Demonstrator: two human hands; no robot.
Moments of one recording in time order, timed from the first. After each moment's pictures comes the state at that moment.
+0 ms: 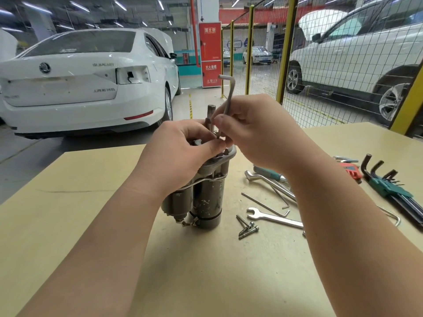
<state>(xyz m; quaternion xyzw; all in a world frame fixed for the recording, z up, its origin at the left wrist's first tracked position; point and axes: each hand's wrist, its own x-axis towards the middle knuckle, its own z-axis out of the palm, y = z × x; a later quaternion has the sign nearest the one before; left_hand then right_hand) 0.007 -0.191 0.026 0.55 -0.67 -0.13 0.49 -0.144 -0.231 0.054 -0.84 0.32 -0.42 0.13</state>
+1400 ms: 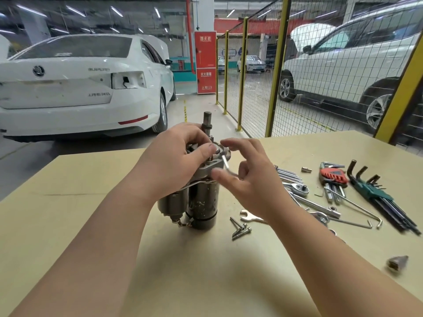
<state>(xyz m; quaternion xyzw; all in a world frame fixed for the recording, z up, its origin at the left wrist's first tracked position) 0.017 -0.192 0.024 0.54 -0.73 -0.03 0.42 -0.150 -0.232 -0.027 -0.78 0.34 -0.48 0.19</state>
